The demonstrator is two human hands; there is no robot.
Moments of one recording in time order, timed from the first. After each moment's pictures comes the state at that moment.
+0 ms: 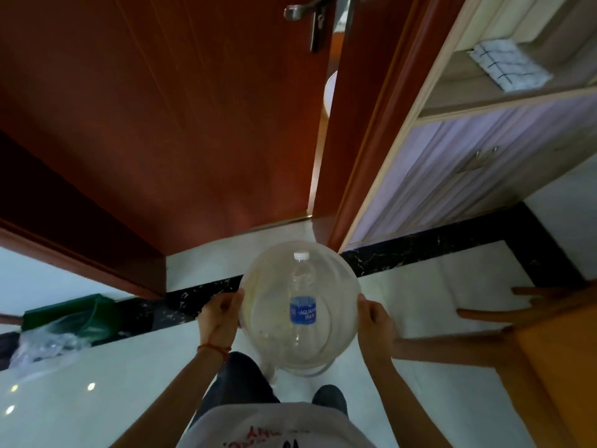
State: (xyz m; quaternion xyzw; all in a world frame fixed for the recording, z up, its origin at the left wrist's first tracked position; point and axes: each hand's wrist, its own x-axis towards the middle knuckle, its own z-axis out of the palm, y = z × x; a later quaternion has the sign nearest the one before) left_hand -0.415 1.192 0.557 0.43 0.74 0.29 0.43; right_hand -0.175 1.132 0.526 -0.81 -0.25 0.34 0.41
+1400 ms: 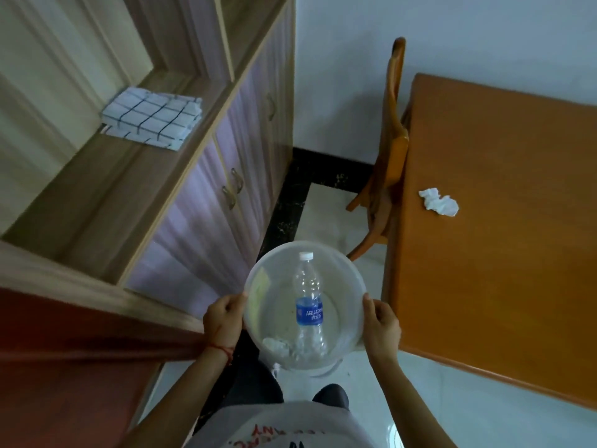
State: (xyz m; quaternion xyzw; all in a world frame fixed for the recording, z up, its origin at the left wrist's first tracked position) left_hand 0.020 1.397 0.555 0.71 0.43 0.03 0.56; right_hand 0.085 1.161 0.553 -0.82 0.19 0.09 0.54
